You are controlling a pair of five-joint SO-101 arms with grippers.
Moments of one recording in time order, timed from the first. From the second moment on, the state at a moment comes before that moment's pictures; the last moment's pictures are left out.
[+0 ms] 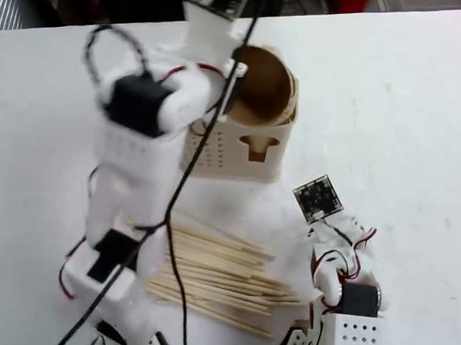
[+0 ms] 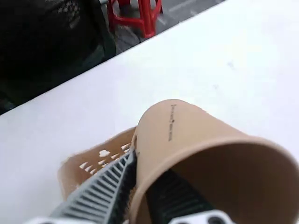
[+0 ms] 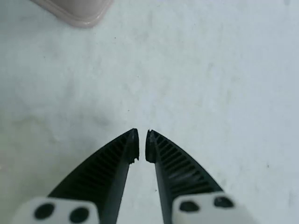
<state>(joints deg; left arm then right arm) 23.0 15.4 -61.4 96.6 -0.6 5.5 -103.0 96.4 60.6 33.7</state>
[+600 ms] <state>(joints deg) 24.2 21.2 -61.4 92.8 -0.6 5.5 -103.0 96.4 60.6 33.7</state>
